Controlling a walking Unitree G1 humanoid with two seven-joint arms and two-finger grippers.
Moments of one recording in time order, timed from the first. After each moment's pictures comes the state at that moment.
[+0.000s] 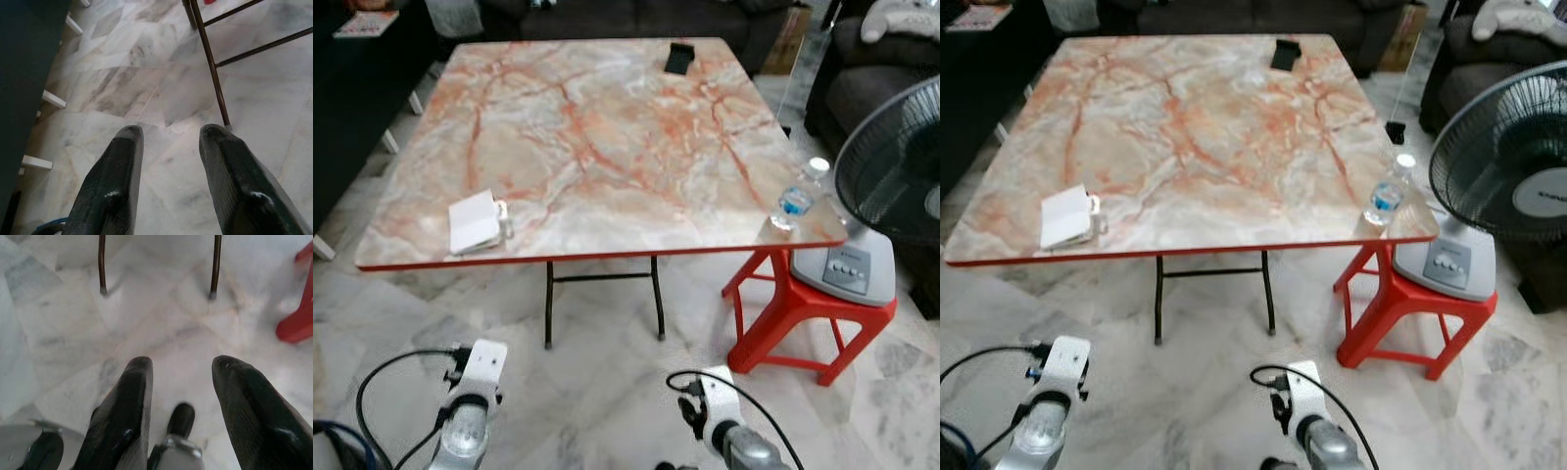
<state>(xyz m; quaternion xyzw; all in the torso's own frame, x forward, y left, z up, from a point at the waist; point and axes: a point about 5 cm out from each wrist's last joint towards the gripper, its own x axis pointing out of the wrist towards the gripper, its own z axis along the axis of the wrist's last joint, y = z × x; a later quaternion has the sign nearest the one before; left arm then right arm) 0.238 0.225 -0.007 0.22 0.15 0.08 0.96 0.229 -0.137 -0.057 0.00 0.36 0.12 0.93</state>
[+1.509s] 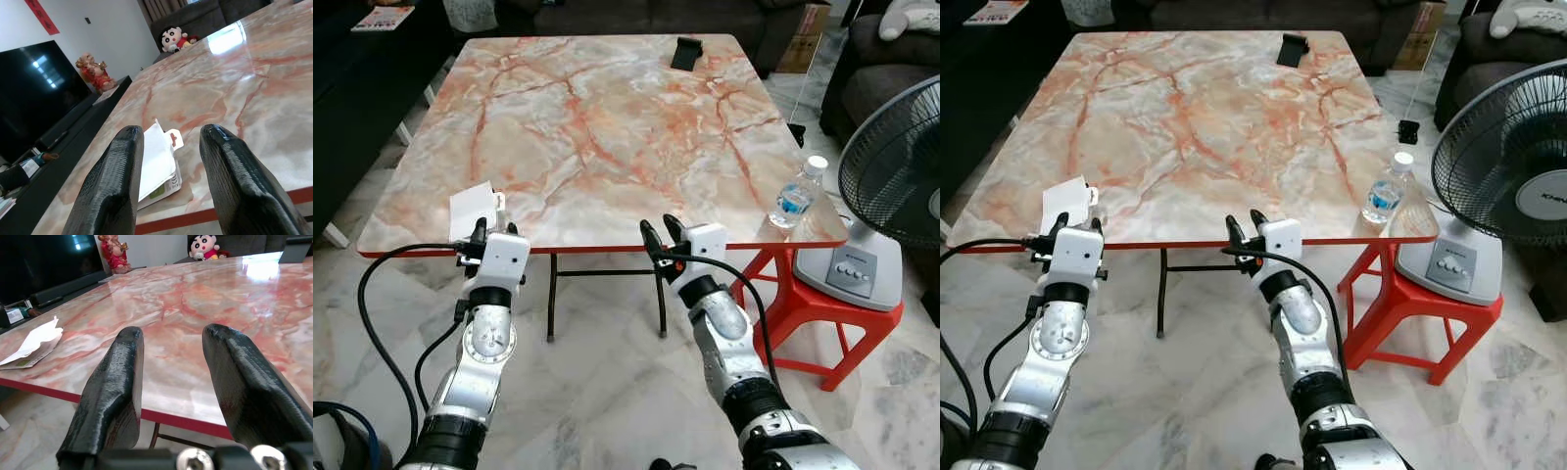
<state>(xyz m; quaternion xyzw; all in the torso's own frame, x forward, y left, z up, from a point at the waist) 0.316 0.179 0.140 0.23 -0.13 0.10 0.96 0.343 -0.072 0.115 0.06 -0.09 0.22 0.97</state>
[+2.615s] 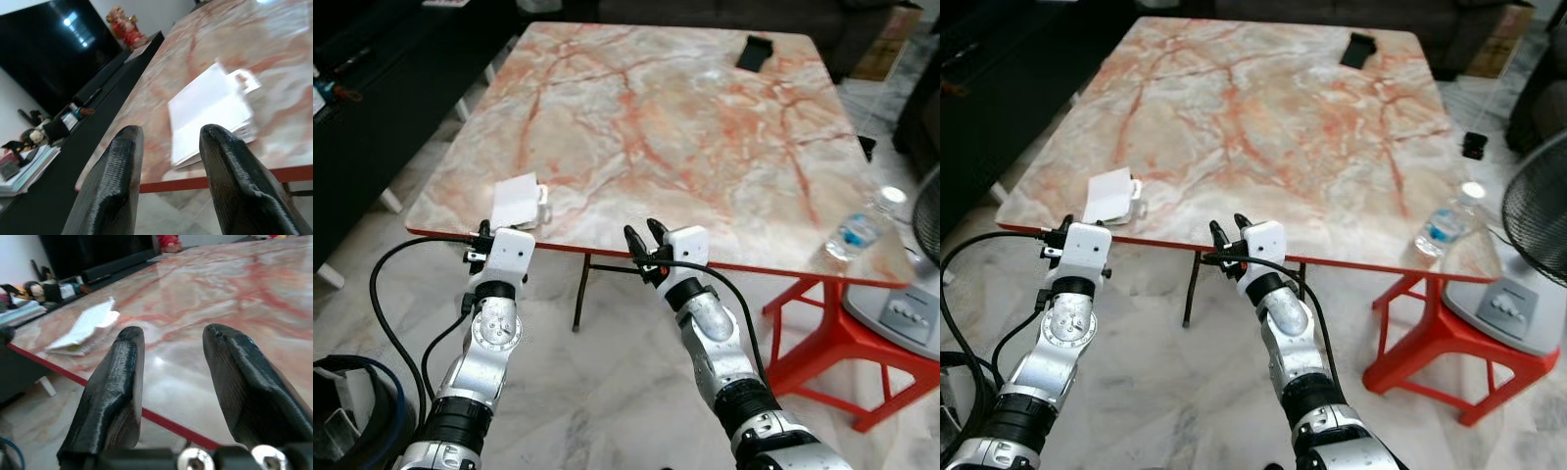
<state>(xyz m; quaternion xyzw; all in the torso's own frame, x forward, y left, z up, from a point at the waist) 0.328 0.181 0.132 0.25 -0.09 0.11 0.96 0.339 -0.056 0.114 0.05 -0.08 0.25 0.96</state>
